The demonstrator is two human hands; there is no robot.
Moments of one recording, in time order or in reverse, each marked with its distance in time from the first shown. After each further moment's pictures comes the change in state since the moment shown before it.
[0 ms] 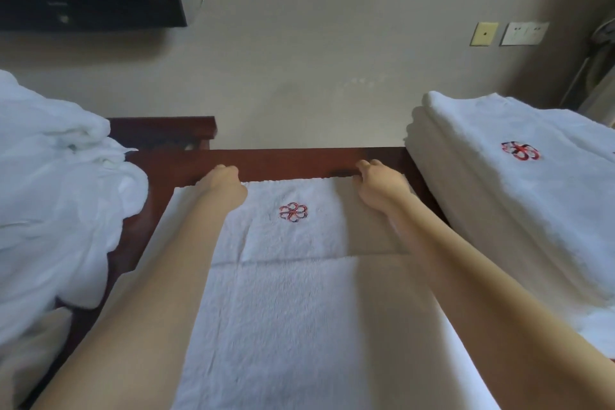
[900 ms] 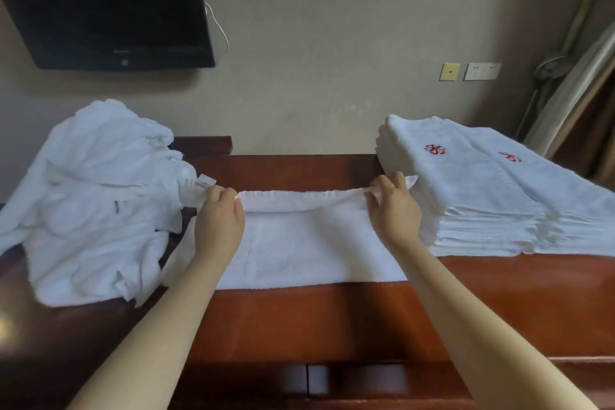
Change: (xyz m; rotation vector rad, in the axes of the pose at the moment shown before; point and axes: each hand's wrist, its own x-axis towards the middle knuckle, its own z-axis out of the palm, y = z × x) left_hand -0.256 -0.029 -0.056 -0.324 0.634 0.234; right_hand -0.234 -0.005 -0.080 0.255 0.566 0.005
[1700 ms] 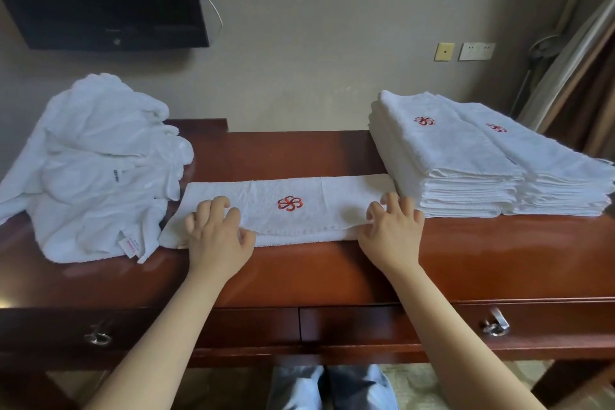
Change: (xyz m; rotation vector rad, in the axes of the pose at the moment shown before) left_hand -0.092 0.003 -0.015 0.259 -0.056 0.124; right_hand -0.102 0.014 -0.013 -0.222 0.036 -0.080
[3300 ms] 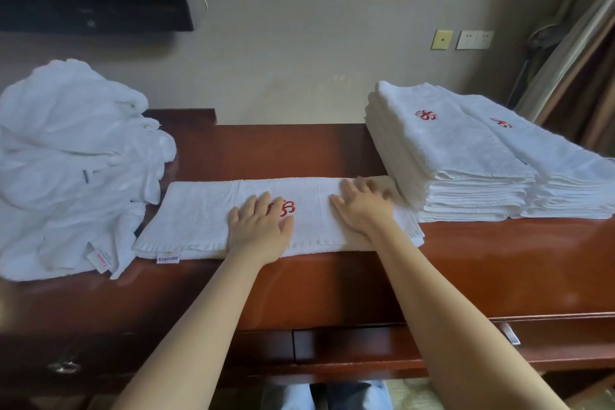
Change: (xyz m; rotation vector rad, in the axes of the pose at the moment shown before) left_hand 0.044 0.058 0.054 -0.024 -0.642 -0.007; right_hand 0.077 -0.009 0.052 0.028 -0.725 0.113
